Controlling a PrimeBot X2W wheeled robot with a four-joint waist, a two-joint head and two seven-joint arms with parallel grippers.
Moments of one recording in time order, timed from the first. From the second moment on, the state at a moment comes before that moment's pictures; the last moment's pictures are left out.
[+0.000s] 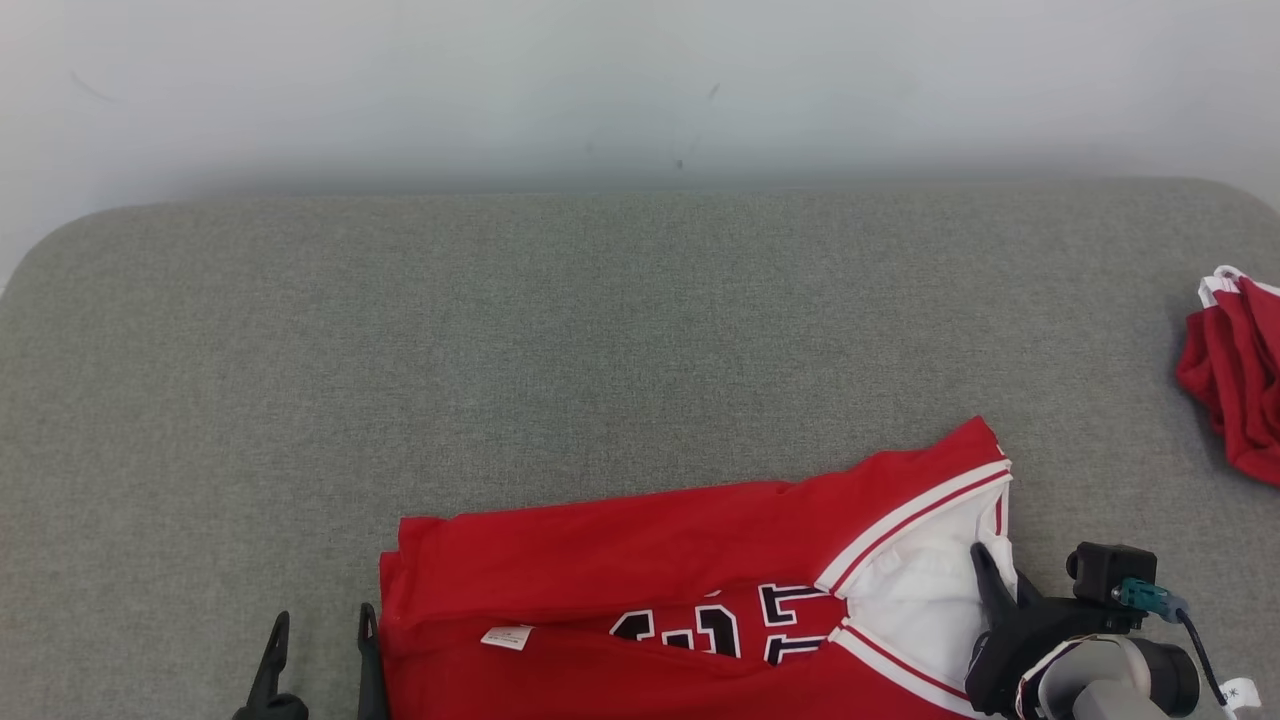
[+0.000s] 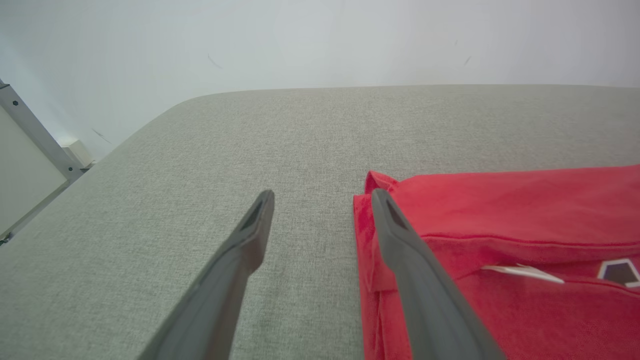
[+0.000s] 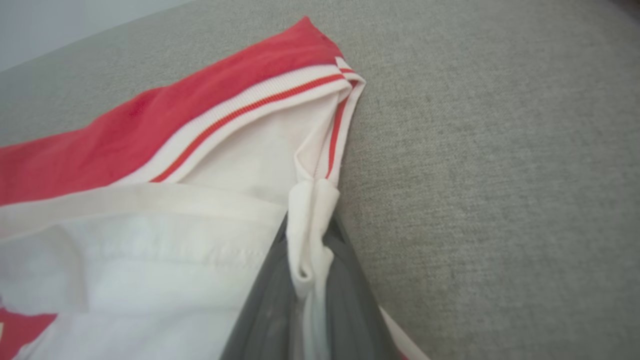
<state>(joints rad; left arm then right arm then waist) 0.01 0.05 -0.02 0.26 -0.06 0.05 -0.26 -0.38 -0.24 0.23 0.93 0.50 0.13 -0.18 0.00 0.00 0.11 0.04</state>
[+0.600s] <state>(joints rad) 0.02 0.05 -0.01 0.27 -0.09 0.05 -0.26 -0.41 -0.29 -0.06 0.88 0.38 0.13 -0.26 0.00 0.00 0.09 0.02</state>
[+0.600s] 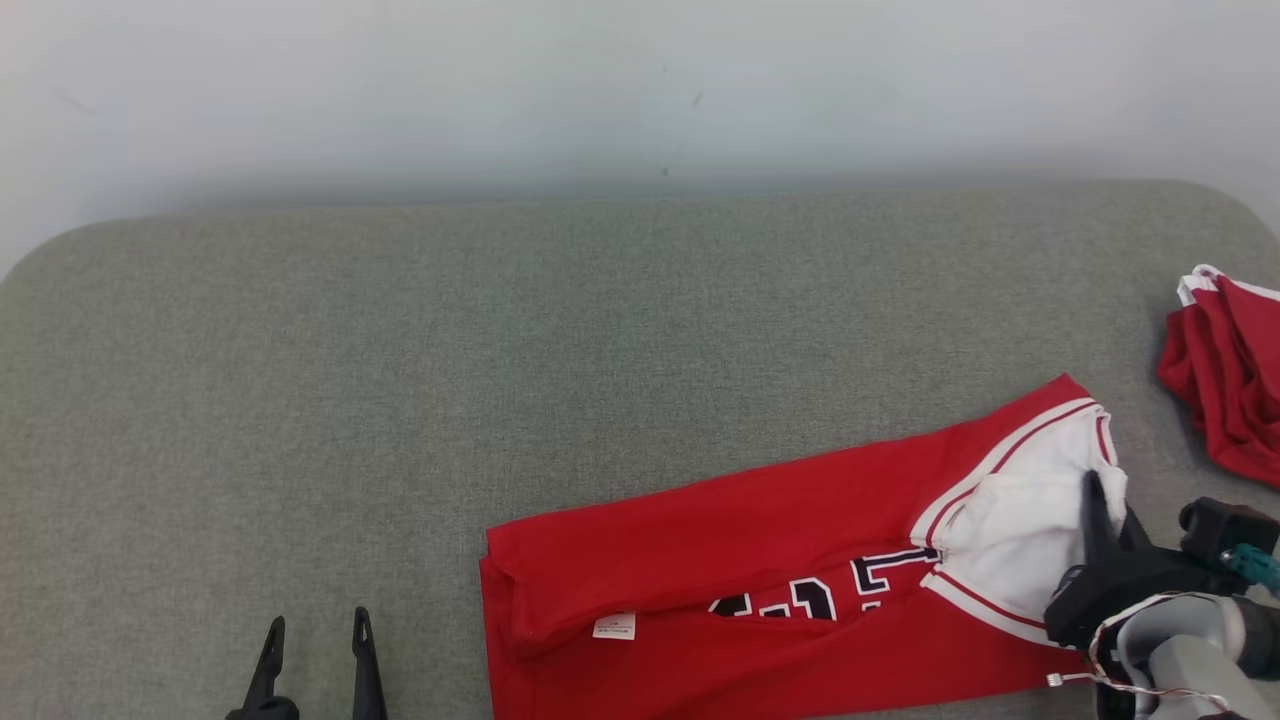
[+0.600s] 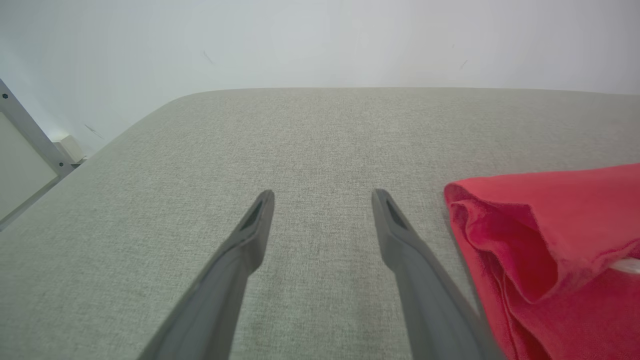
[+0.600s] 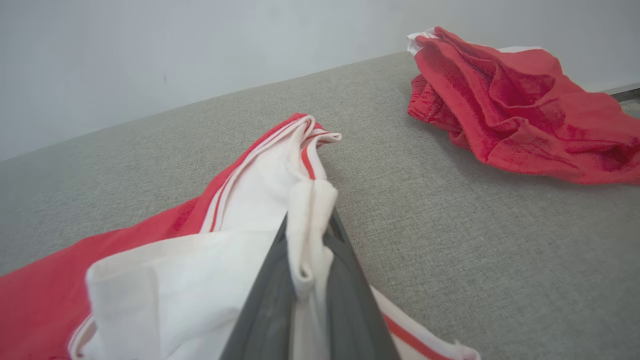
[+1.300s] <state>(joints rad) 0.04 0.05 -0.03 0.28 -0.10 0.04 -0.26 -0.20 -0.19 0.33 0.49 0.55 0.13 -0.16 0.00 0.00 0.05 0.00</state>
